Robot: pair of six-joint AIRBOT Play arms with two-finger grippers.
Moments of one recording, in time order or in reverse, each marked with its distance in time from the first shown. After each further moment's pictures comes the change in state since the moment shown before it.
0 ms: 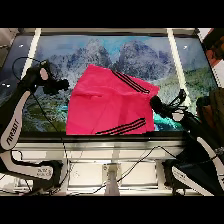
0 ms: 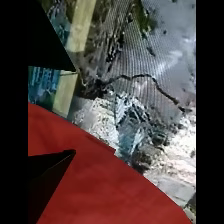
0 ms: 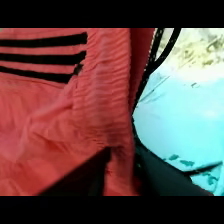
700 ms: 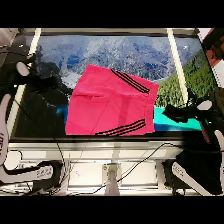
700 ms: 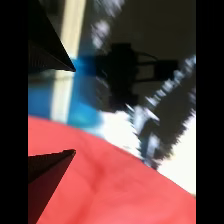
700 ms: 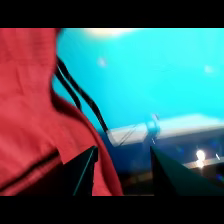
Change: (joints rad) left arm 0.124 0.184 0.000 -0.079 -0.179 0.246; right arm -0.408 -0.006 0.153 -0.035 0.736 -0.576
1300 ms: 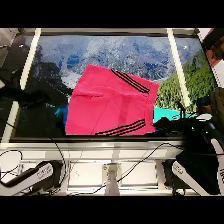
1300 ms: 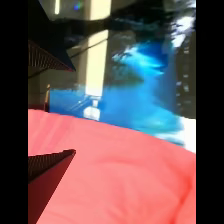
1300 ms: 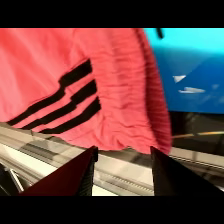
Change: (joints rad) left arm 0.227 0.237 -0.279 -0.260 -0.118 0.253; right arm -0.098 0.038 -0.244 0.342 0.116 -0.346
